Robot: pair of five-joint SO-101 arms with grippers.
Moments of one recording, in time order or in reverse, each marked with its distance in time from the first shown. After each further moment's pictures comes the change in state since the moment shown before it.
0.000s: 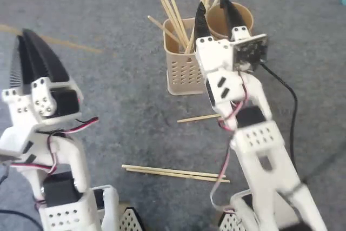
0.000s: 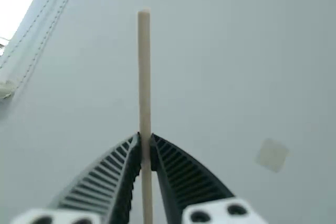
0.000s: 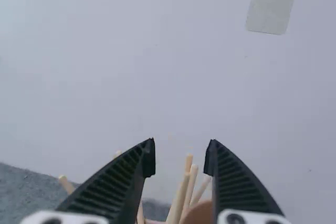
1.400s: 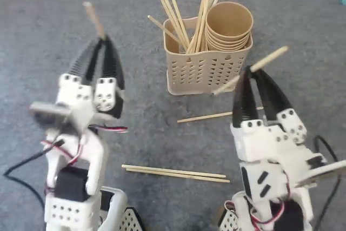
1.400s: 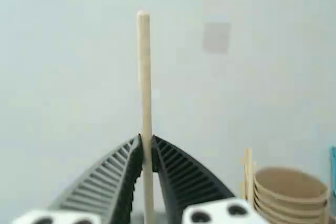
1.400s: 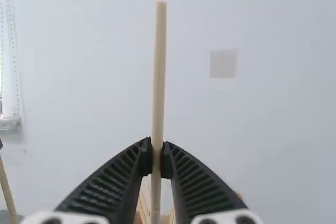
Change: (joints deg) left arm 19.2 1.1 0.2 11.2 -24.8; right arm 3.4 -63.6 20.4 30.5 -7.6
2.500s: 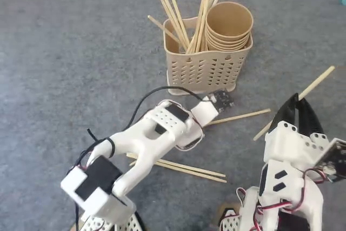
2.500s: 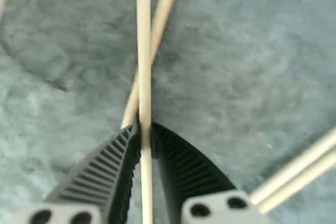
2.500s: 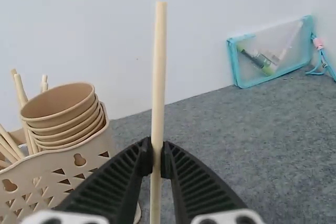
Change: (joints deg) left arm 30.6 80.7 -18.9 32.1 -21.2; right arm 29.1 0.0 -9.1 38.9 -4.5
